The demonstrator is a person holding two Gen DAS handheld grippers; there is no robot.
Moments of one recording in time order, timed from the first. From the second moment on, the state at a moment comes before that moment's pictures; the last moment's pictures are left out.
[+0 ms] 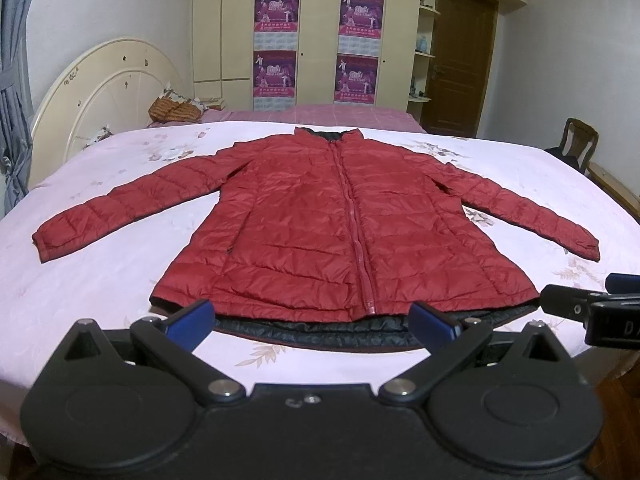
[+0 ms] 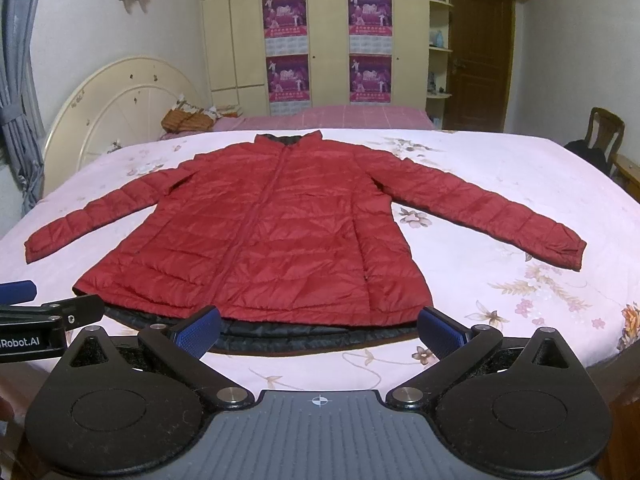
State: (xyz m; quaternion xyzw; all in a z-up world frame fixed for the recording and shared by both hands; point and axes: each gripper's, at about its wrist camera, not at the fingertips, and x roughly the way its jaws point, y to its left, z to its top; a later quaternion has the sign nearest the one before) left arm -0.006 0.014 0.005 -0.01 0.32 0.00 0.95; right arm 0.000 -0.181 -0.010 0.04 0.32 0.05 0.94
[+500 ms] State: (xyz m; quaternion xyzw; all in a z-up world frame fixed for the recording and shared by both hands) left arm -0.006 0.014 0.006 -0.01 0.32 0.00 0.95; right arm -0.003 -0.190 -0.012 0.04 0.32 0.05 0.94
